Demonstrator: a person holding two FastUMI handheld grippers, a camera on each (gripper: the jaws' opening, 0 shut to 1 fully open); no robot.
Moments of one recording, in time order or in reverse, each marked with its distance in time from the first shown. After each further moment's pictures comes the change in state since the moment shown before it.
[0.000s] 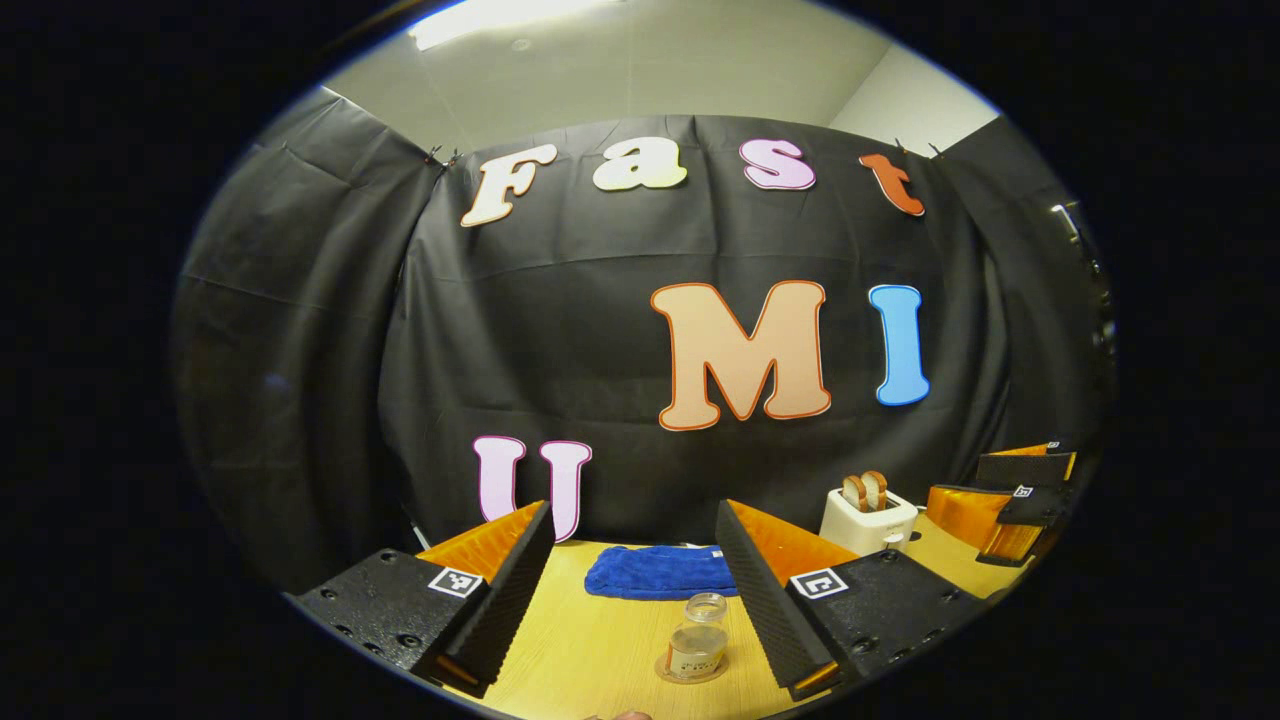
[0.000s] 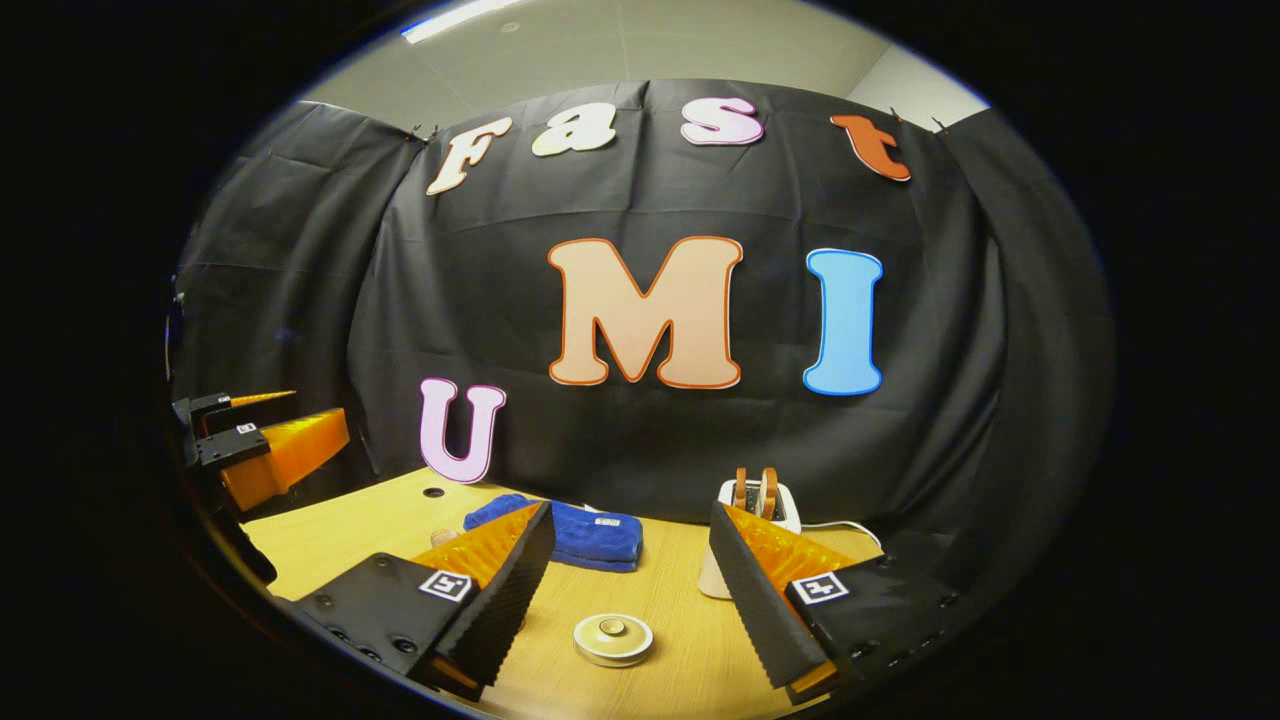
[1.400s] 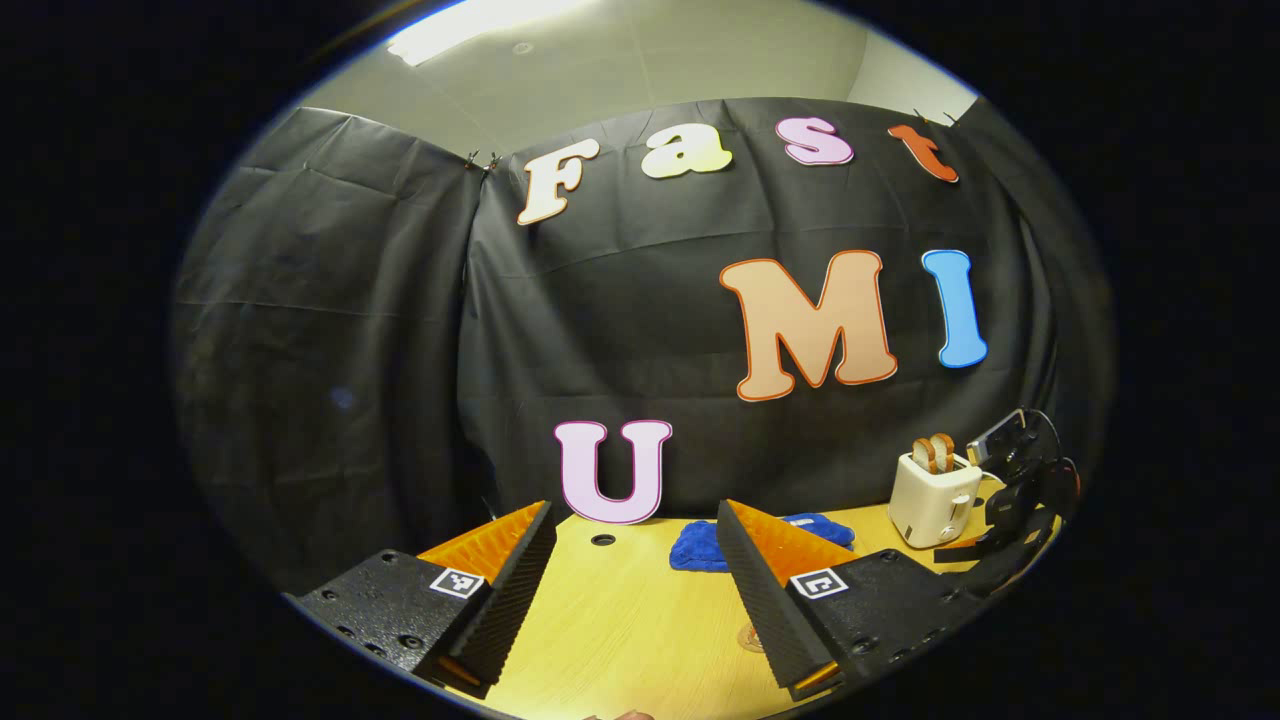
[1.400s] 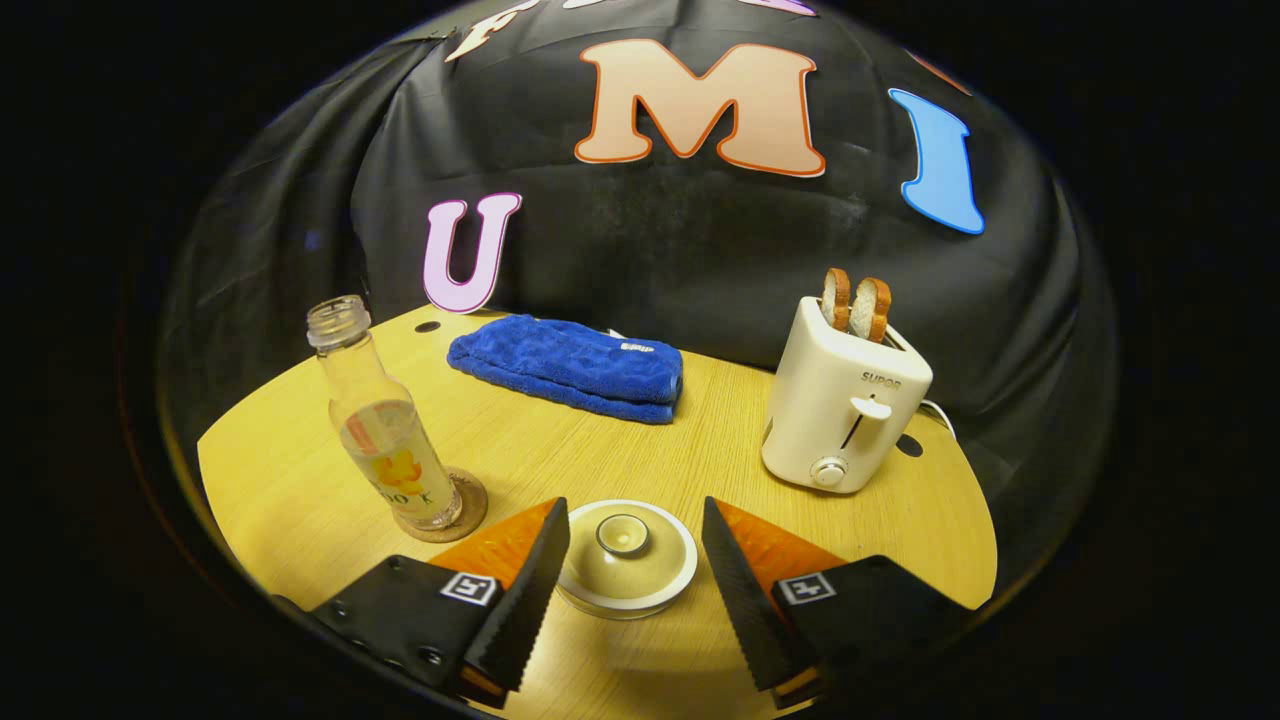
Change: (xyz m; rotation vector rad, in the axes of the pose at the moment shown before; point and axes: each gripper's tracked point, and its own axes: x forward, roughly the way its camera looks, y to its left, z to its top) left arm -0.040 0.070 -0.013 0.087 0.064 0.189; right arm 0.087 0.020 -0.227 -0.083 0.438 0.091
